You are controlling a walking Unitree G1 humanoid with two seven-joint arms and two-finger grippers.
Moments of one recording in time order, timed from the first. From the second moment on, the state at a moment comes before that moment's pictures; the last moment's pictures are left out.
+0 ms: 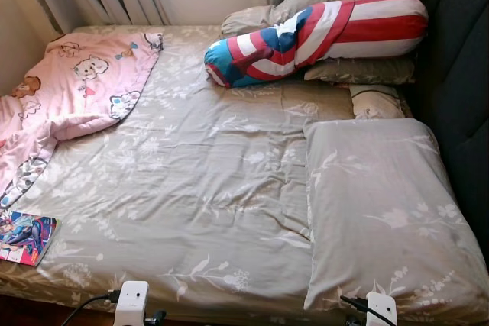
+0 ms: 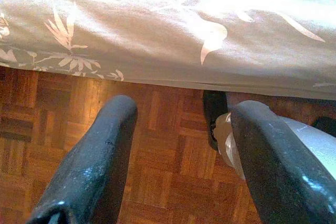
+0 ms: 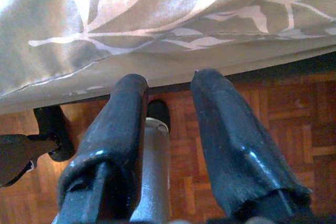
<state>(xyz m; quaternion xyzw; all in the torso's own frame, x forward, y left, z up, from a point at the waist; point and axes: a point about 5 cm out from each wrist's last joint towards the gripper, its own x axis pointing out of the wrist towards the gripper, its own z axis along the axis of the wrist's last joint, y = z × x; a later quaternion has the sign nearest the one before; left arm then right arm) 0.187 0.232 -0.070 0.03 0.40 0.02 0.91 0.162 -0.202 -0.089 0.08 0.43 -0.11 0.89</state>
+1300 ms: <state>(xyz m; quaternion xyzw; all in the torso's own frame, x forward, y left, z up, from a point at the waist) 0.182 0.228 -0.074 0.02 0.41 0.02 0.91 0.153 -0.207 -0.093 0.08 0.45 -0.12 0.88</state>
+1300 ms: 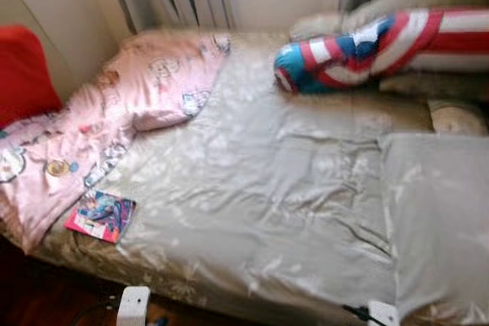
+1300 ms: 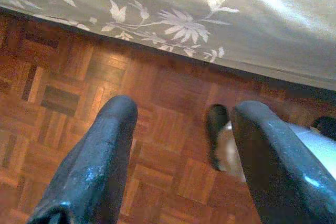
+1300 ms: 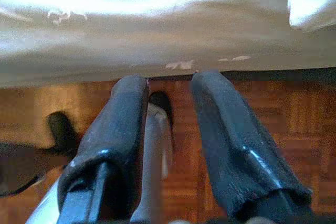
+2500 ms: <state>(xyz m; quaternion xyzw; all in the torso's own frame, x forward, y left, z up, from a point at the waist) 0.185 0.232 -0.071 0.02 0.41 0.04 0.91 0.162 -0.196 -0.091 0.08 0.44 -0.10 0.89</state>
